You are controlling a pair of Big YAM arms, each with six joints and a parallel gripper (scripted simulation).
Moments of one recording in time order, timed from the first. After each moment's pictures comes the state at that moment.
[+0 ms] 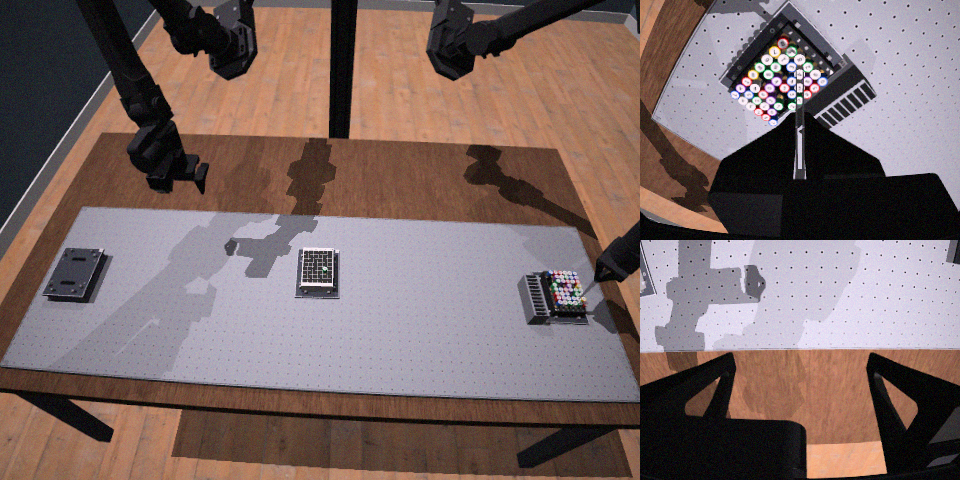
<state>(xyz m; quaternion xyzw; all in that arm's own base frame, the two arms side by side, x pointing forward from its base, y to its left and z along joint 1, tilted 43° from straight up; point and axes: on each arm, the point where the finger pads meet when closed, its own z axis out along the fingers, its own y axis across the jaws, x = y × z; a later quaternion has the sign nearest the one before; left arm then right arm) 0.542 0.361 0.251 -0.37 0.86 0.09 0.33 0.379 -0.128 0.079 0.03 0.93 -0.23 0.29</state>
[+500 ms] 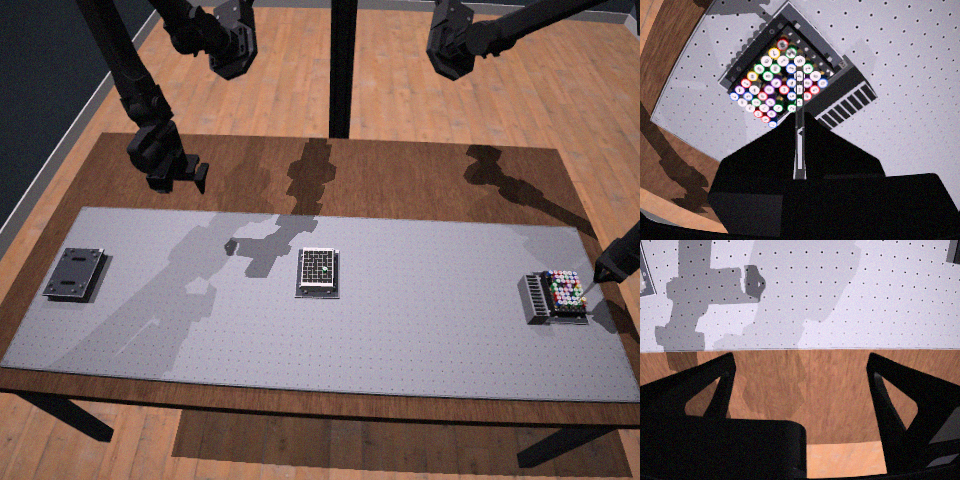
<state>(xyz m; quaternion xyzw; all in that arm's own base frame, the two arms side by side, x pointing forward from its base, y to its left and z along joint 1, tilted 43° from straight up) 0.544 0.362 0.248 -0.37 0.86 0.09 0.33 0.379 -0.128 0.079 0.03 0.93 -0.23 0.29</state>
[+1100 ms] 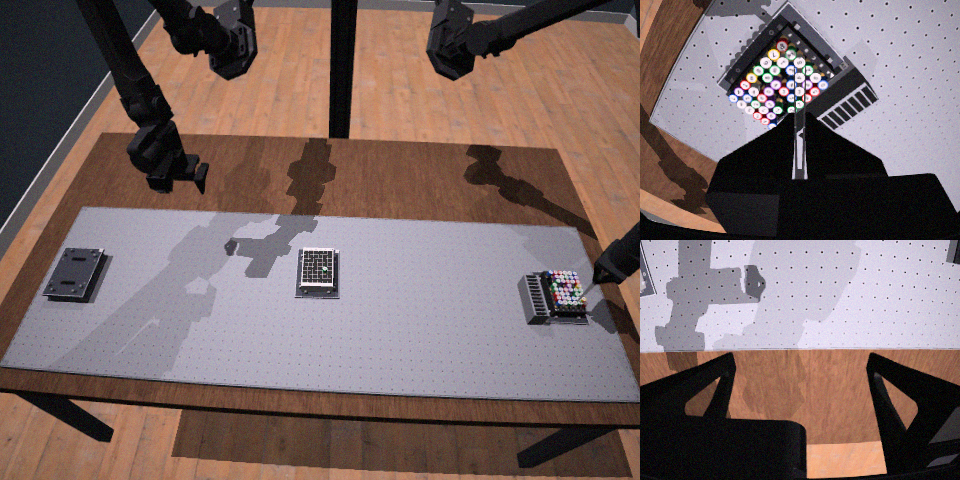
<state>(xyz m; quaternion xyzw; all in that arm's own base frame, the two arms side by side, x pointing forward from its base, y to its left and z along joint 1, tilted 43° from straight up) 0.546 0.364 0.245 -0.37 0.86 0.09 0.33 0.379 -0.128 0.079 0.03 0.93 -0.23 0.29</state>
